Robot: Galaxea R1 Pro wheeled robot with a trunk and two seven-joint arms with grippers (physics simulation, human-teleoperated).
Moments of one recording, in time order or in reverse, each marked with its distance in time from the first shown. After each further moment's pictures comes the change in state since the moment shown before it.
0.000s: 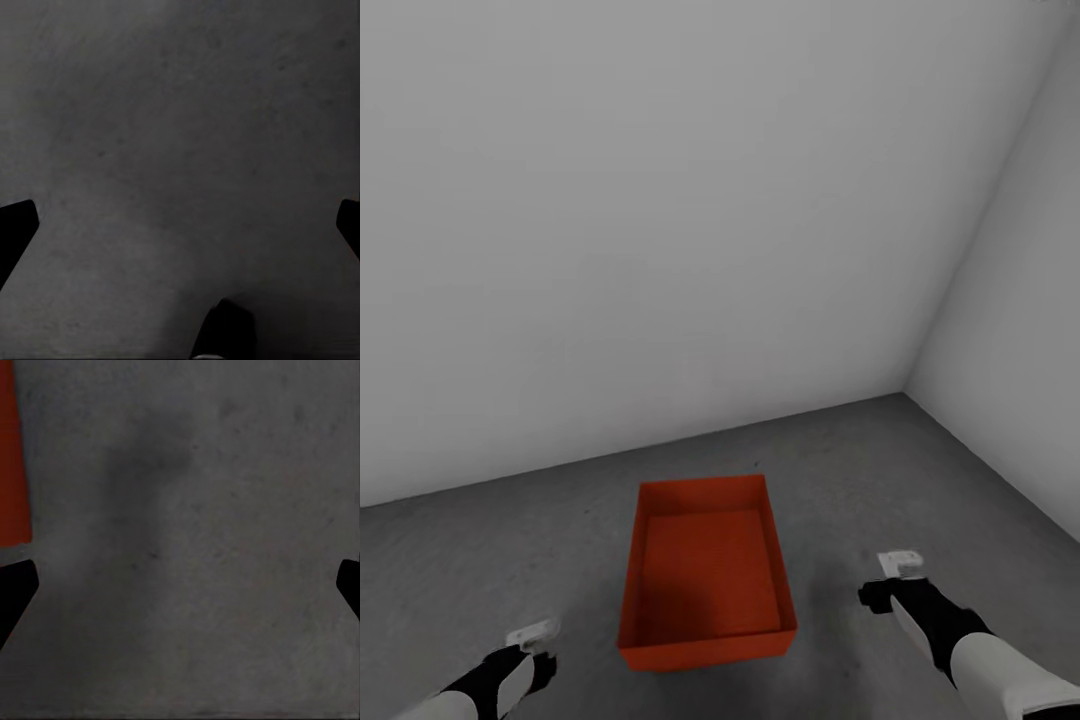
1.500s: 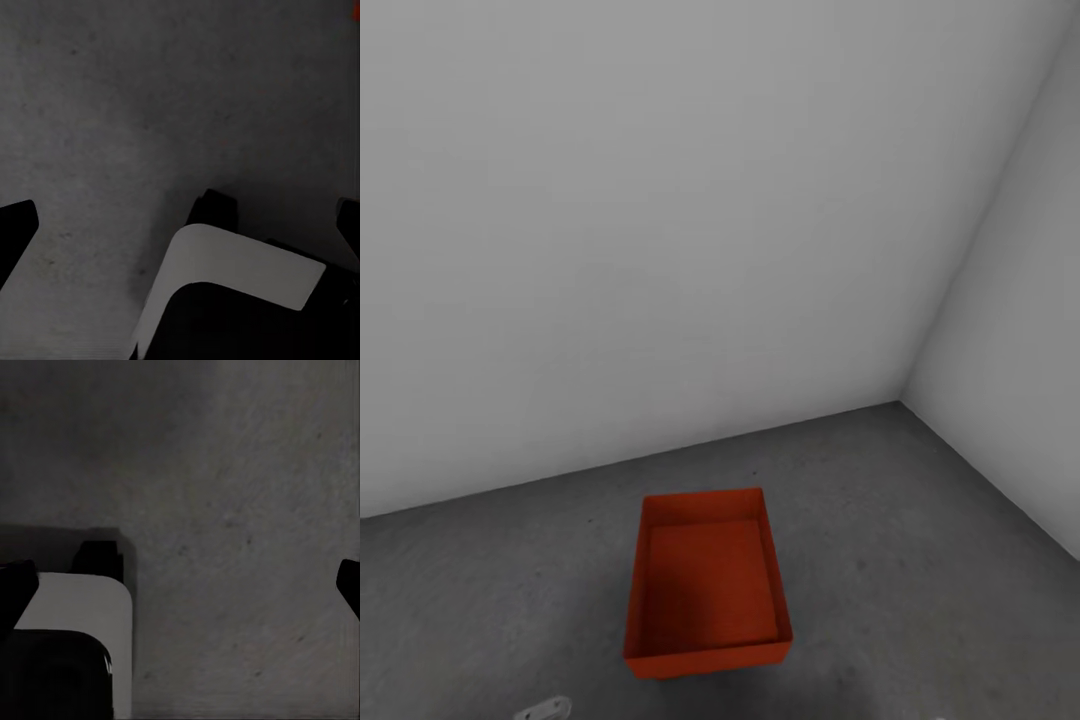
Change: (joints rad) left arm 0.104 -0.062 -0.001 0.121 0.004 -0.080 -0.080; right arm 0.225 0.049 -0.002 0.320 -0.009 -0.237 0.025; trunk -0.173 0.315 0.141
